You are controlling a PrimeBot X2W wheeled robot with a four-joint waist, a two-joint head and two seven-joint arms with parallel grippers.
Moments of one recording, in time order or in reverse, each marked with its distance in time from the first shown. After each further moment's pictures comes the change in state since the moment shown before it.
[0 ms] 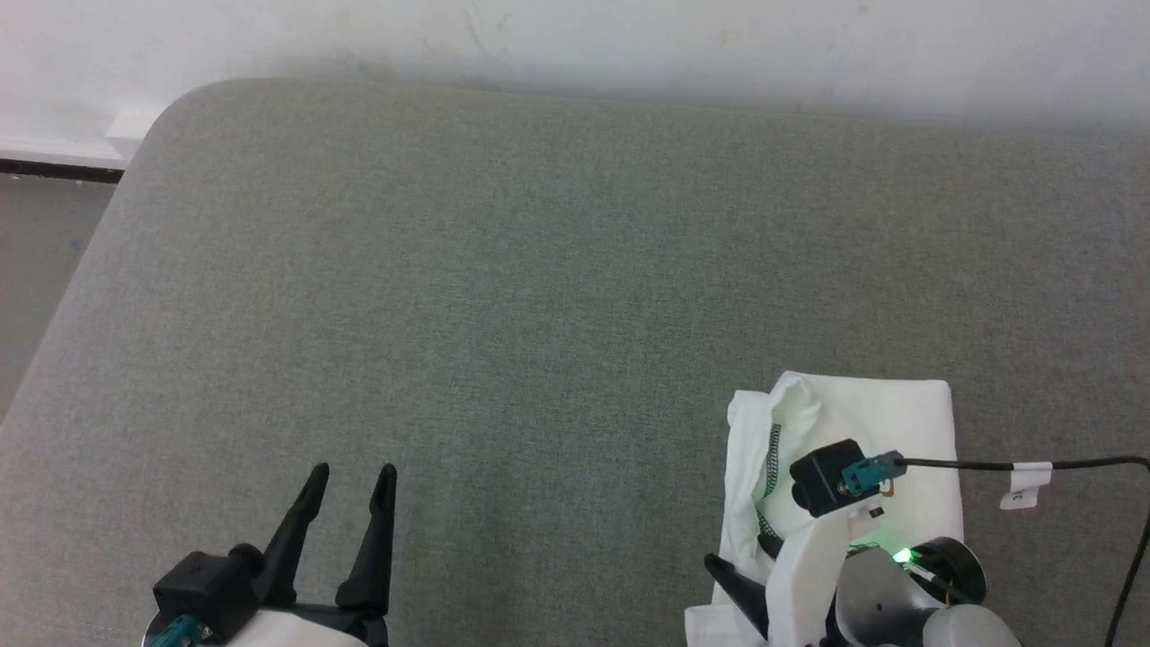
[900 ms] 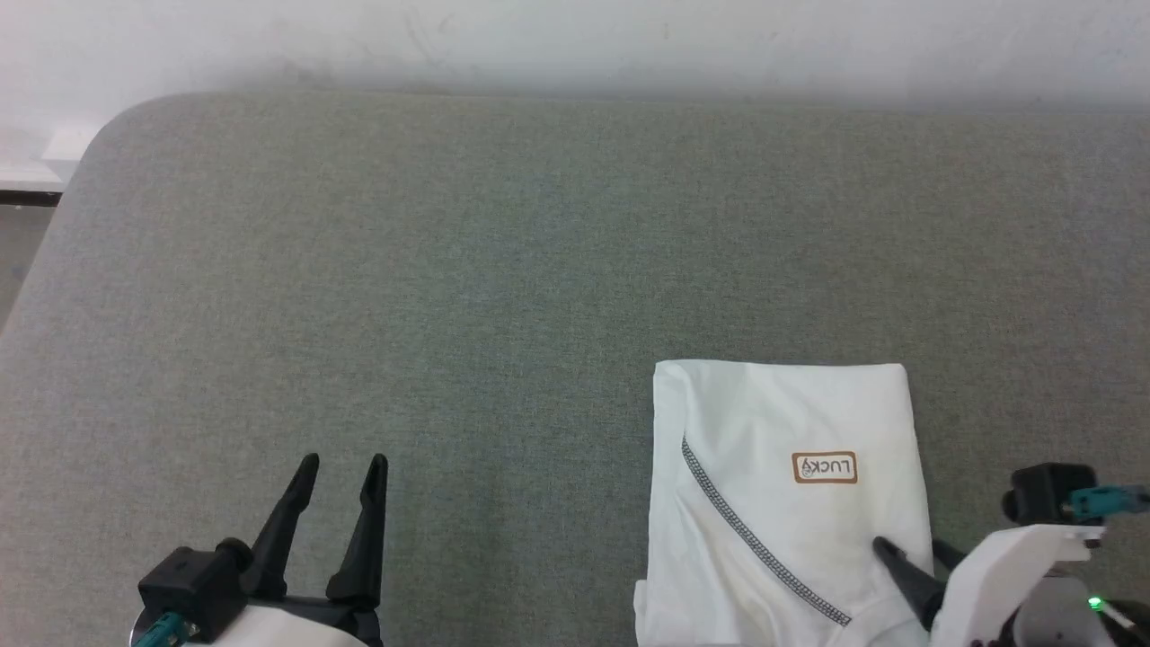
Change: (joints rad) left arm 0.001 0.009 0.014 -0.027 -0.005 0.007 0.000; right arm 0.136 0.000 -0.369 -0.155 0.049 0.000 -0.002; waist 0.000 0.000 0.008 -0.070
